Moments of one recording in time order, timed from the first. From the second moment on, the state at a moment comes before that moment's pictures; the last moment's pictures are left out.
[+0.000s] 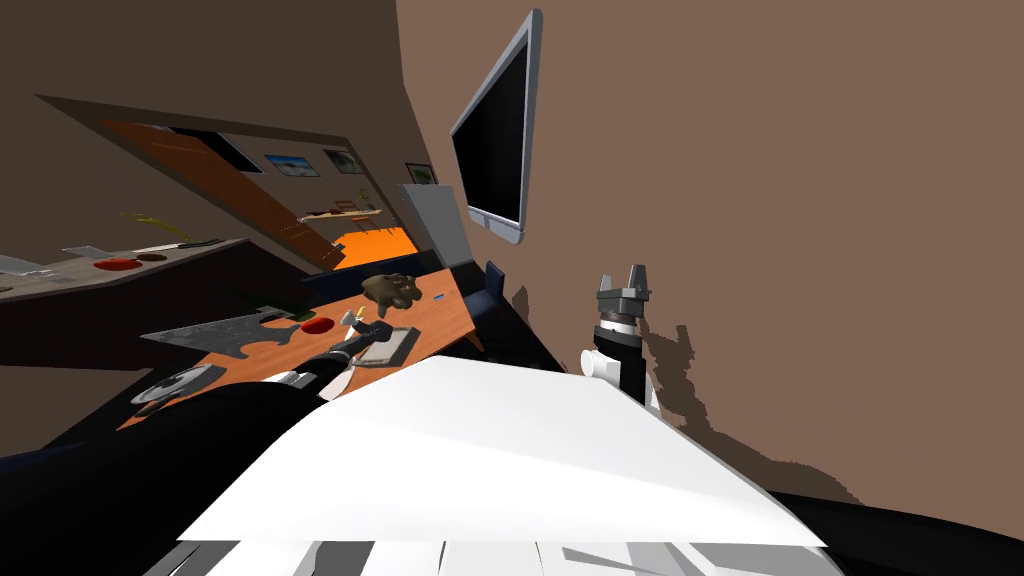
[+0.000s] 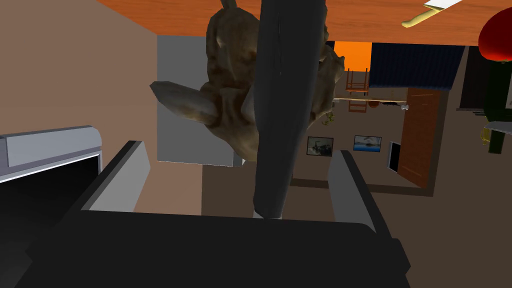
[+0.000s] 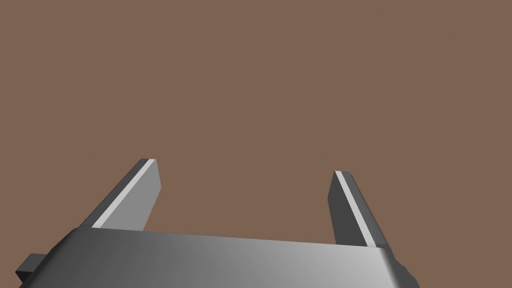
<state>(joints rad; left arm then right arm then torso) 0.75 0.85 0.35 -1.40 -0.58 -0.06 0.15 0.49 0.00 -0.01 -2.33 0.03 -0.36 -0.09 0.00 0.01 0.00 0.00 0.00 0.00</state>
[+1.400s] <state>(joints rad) 0.41 1.03 0.05 -1.01 -0.38 -0.15 0.13 0.49 0.00 -0.01 -2.33 0.03 -0.36 -0.09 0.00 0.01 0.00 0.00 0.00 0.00</state>
